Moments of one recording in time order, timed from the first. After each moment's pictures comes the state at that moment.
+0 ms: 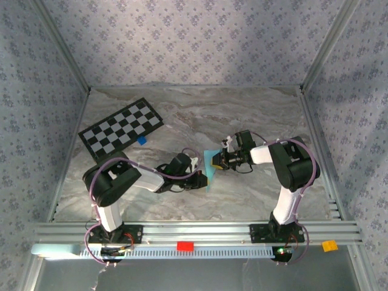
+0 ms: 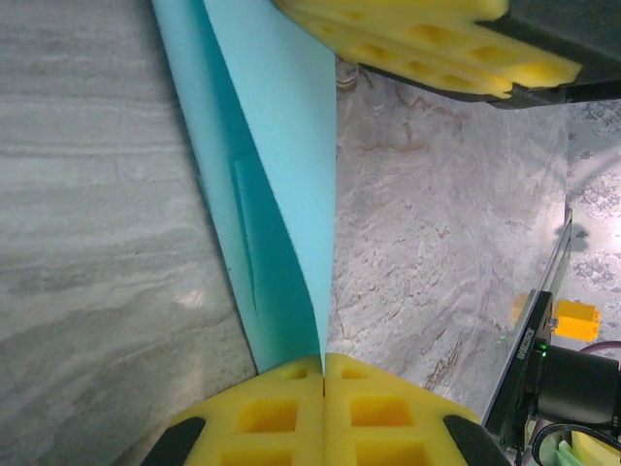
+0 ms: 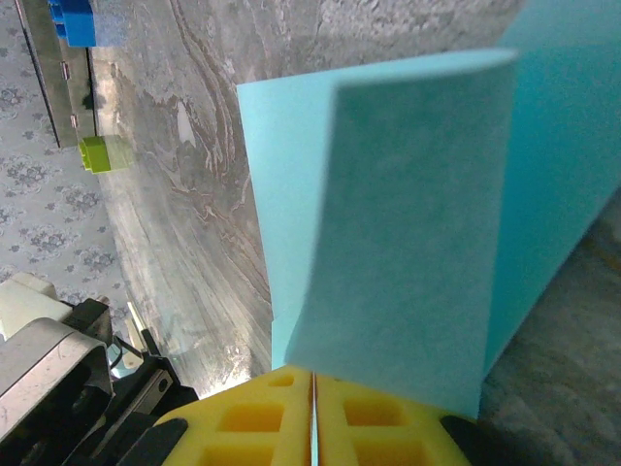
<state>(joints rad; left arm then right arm) -0.90 1.79 0.63 0.47 0.45 -0.98 0.33 1.84 0.76 0.06 -0.85 0.62</state>
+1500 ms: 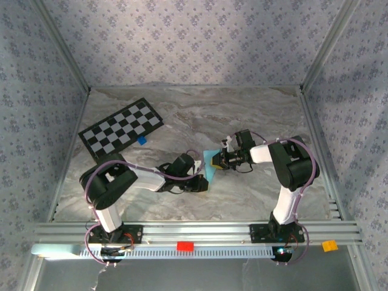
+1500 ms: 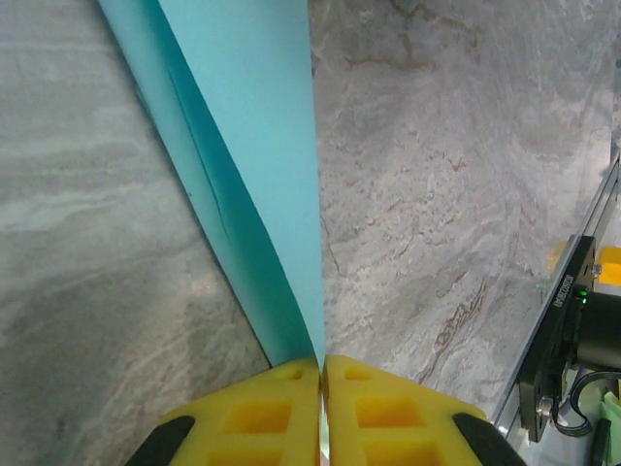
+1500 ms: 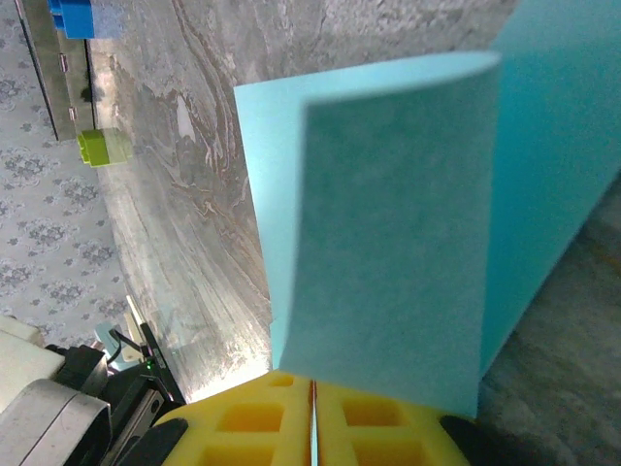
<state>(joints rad) -0.93 1.75 0.67 0.27 0.47 -0.86 0.33 1.85 0.78 0.03 -0.86 0.59</state>
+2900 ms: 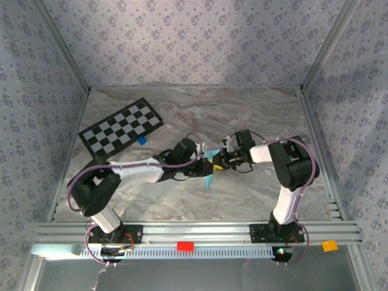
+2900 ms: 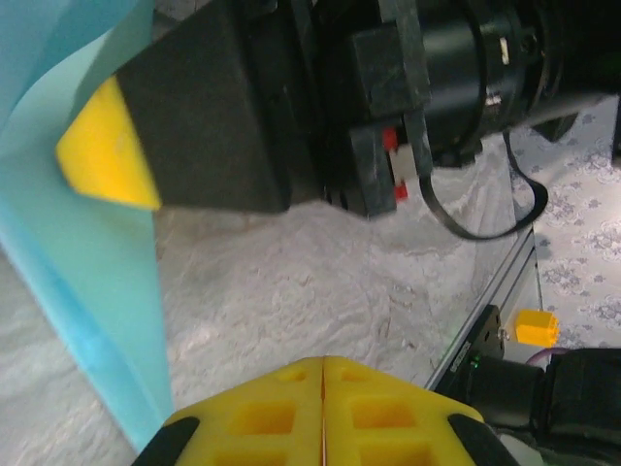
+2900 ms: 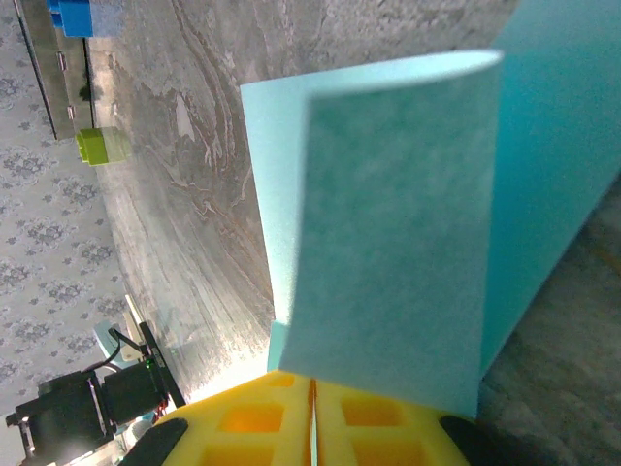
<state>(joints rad) -0.90 1.65 0.87 0.11 0.41 -0.89 0.33 1.85 0.78 0.03 -0.86 0.59</state>
